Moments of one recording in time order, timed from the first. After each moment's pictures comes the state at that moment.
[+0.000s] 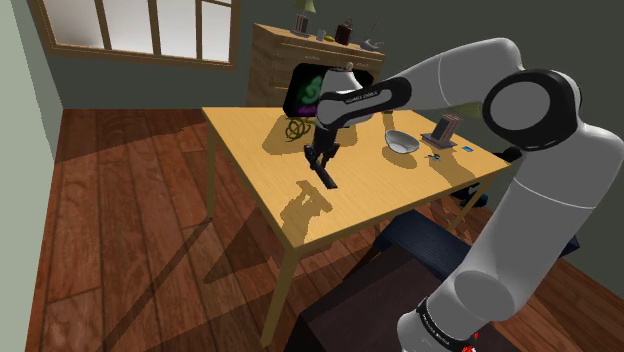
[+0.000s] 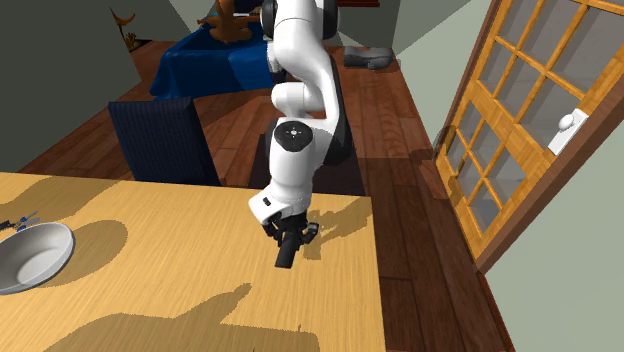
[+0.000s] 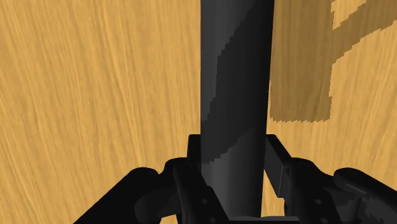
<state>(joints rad) -0.03 0.17 0.00 -2.02 -0.10 2.19 0.20</state>
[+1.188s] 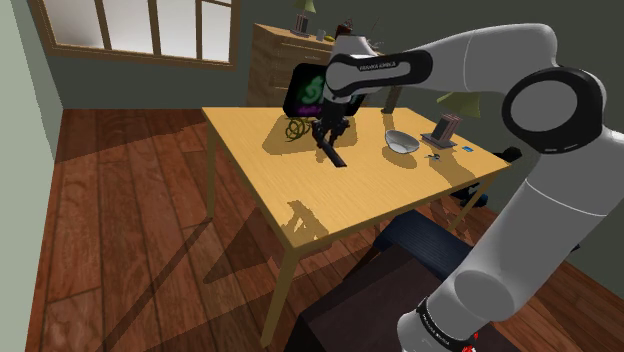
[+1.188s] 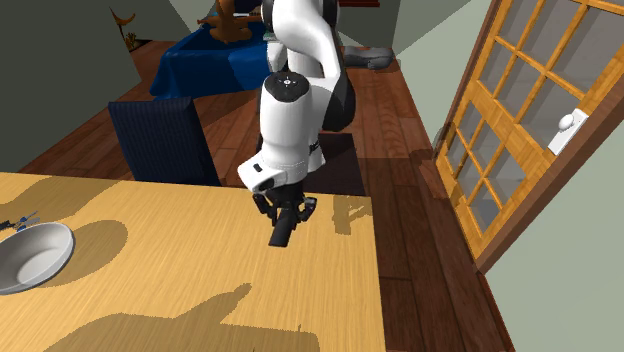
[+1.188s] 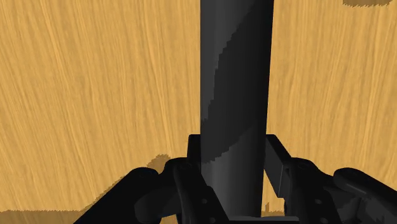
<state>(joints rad) -0.04 0.09 -0.01 -1.89 -0.09 1.98 0.17</state>
